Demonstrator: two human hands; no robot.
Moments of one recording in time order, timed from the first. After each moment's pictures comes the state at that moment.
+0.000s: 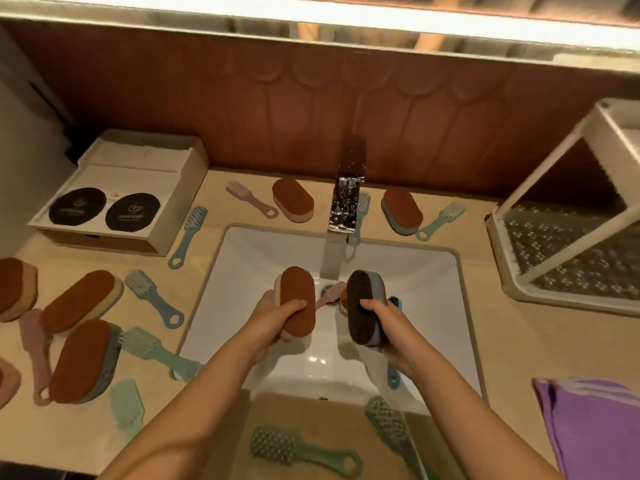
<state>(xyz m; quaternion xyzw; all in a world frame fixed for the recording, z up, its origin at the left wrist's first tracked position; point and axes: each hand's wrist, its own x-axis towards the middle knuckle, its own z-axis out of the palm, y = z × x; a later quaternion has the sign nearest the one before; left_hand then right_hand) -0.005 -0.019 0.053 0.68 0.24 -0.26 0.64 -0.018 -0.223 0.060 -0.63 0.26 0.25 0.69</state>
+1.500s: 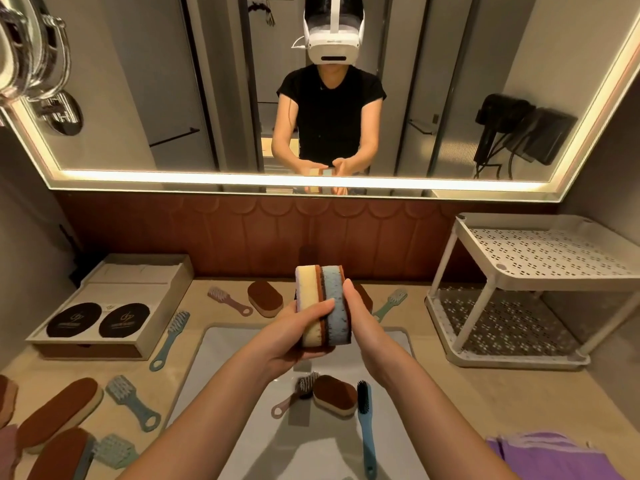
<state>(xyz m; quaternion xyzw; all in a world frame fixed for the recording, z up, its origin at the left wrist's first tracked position) -0.012 -0.100 0.232 0.58 0.07 -0.25 0.77 -0.025 -0.228 0.233 -0.69 0.05 0.12 0.72</state>
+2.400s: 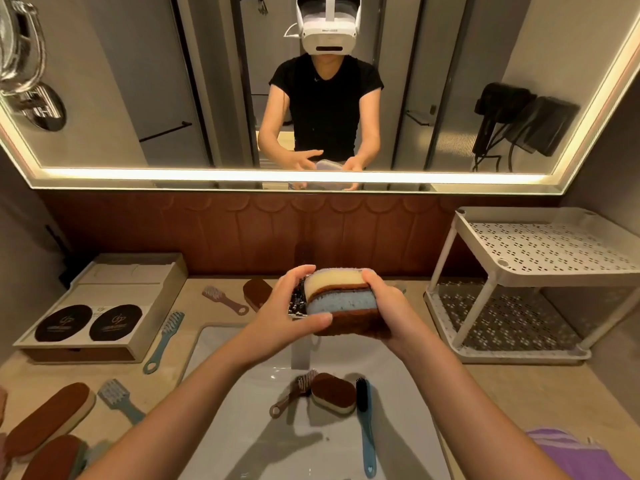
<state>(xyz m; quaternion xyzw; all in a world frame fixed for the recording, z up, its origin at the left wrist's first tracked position) 0.003 -0.077 0.235 0.80 -0.23 -0.10 0.55 0.004 -0.261 0.234 -0.63 0.20 0.08 0.75</state>
